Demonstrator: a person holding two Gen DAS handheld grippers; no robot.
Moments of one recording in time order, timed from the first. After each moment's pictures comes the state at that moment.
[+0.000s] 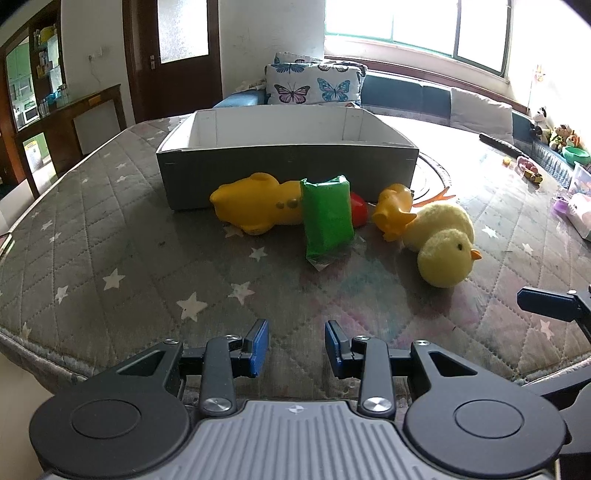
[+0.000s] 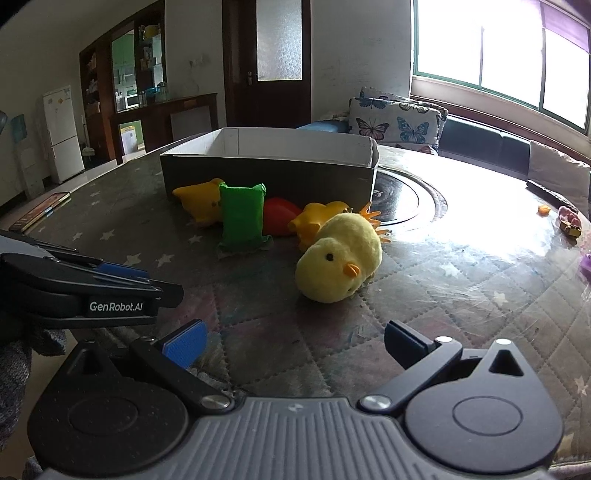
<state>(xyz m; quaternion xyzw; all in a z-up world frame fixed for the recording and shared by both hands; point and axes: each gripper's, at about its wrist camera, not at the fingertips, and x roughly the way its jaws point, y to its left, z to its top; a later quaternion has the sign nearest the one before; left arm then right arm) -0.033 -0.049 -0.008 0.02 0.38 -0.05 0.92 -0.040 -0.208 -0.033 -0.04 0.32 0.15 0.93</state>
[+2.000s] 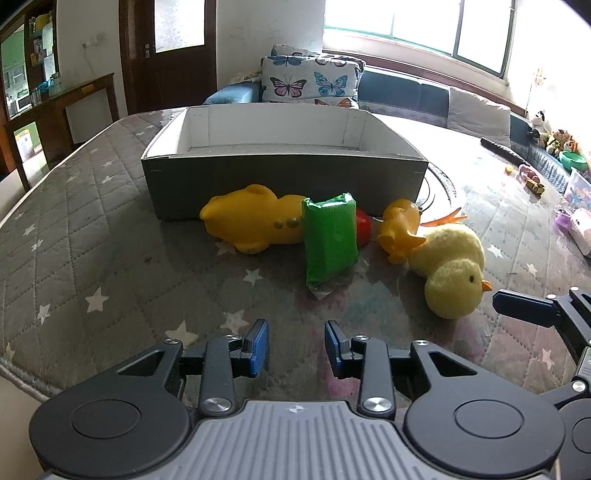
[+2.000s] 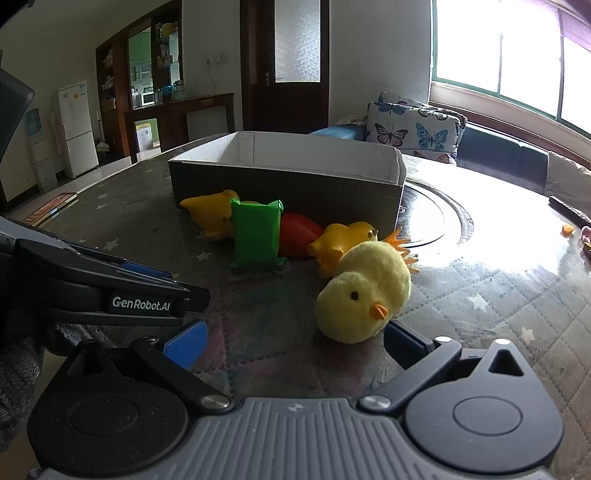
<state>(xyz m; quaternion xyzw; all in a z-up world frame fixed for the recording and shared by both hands) 0.001 -0.045 -0.005 0.00 0.39 -0.06 0.92 -0.010 -0.194 -0.031 -0.05 0.31 0.17 0.93</state>
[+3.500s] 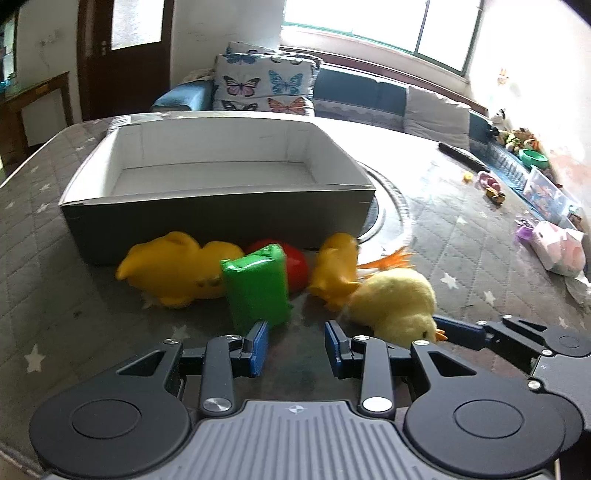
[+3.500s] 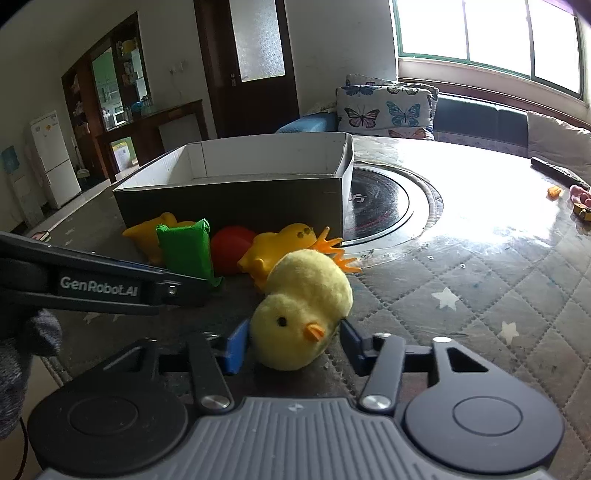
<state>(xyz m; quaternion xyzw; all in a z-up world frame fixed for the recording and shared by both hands) 0.042 -0.076 0.011 -0.02 0.40 -0.14 0.90 0.031 -0.240 -0.036 0.01 0.34 0.15 0.93</state>
